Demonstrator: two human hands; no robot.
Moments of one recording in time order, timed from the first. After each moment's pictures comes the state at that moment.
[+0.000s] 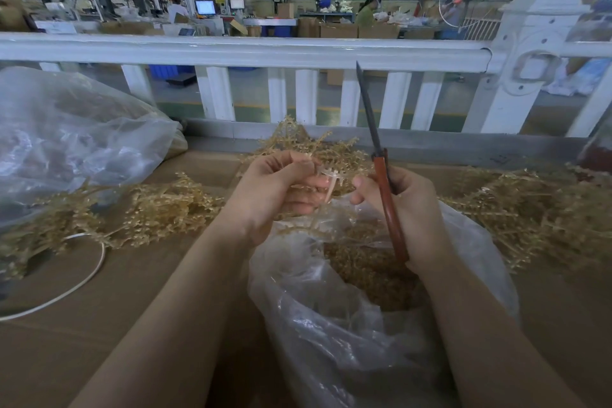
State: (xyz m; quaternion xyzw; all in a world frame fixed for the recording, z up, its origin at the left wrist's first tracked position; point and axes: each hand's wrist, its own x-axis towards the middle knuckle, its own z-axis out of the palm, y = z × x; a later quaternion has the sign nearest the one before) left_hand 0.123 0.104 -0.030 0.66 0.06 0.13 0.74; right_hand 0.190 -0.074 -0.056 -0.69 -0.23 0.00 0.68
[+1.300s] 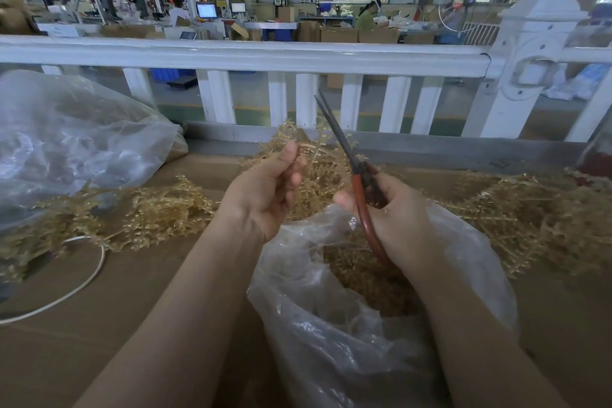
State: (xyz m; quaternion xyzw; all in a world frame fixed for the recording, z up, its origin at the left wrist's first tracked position) left_hand 0.127 0.101 -0.022 0.48 0.20 0.13 0.84; right_hand 0.188 -0.068 -0.063 -0.77 -0.26 -0.06 0.57
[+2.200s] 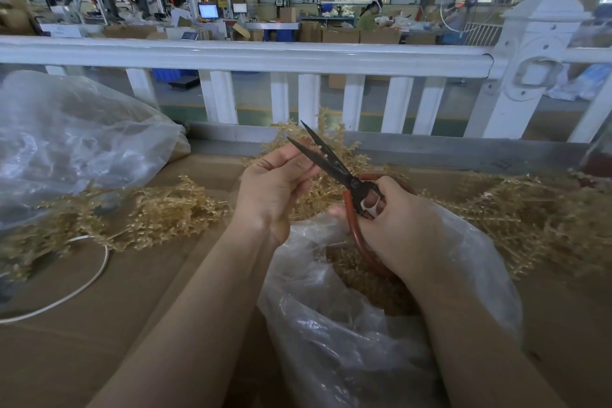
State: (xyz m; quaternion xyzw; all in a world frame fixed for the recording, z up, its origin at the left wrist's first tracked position) left_hand 0.129 0.088 -0.027 0.52 0.11 0.22 0.82; right_hand 0.188 -0.072 -0.062 -0.91 -0.24 -0.14 0.31
